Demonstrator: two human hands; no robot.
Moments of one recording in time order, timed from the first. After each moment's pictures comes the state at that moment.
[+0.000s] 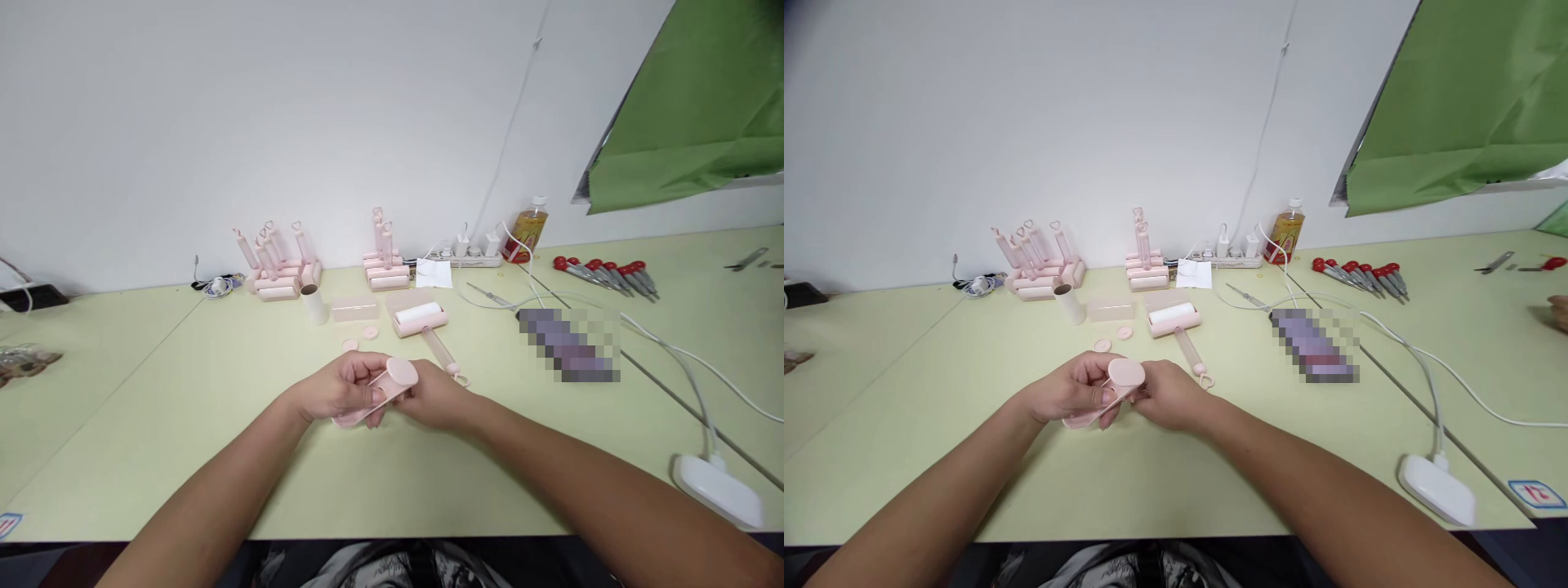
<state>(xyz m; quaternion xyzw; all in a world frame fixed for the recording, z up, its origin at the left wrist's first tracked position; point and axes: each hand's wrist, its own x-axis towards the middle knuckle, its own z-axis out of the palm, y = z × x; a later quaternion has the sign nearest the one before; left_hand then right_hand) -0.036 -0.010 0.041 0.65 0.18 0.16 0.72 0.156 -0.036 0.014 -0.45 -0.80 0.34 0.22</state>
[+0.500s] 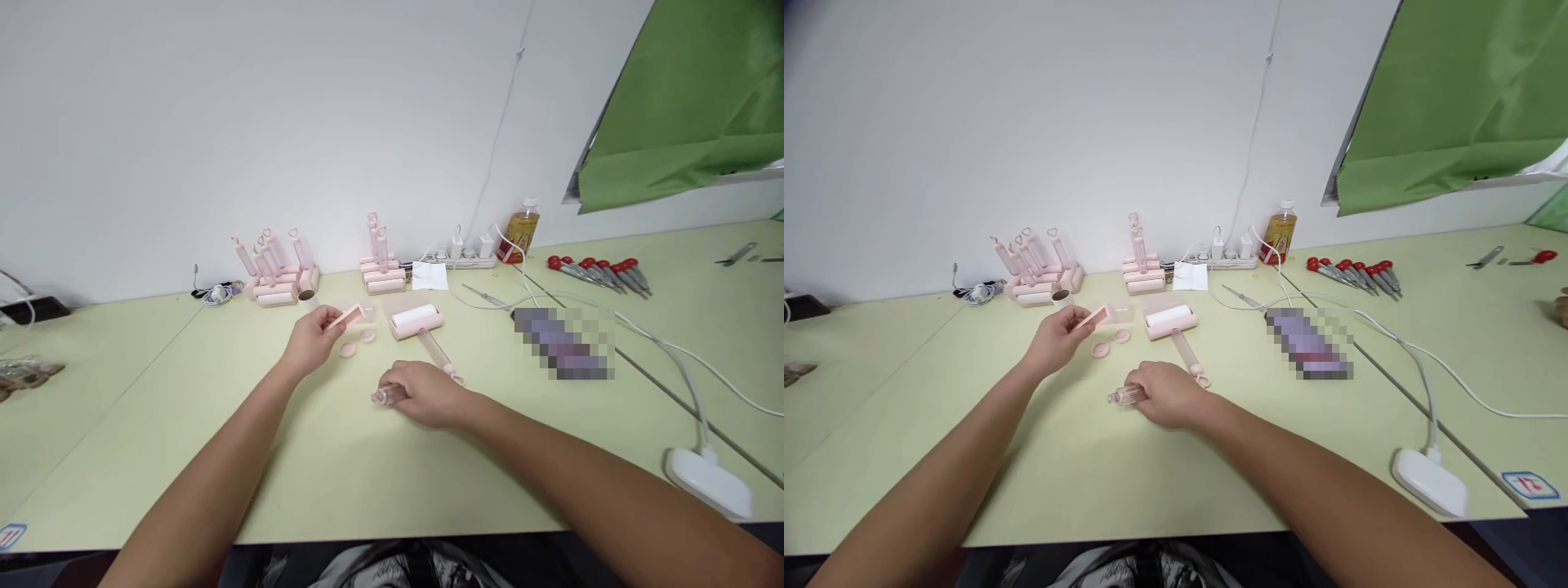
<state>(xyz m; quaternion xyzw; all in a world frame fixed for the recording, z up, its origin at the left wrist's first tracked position) -0.061 0.047 0.042 0.72 0.54 0.34 0.27 0.161 -0.023 0.001 -0.44 -0.85 0.23 0.15</state>
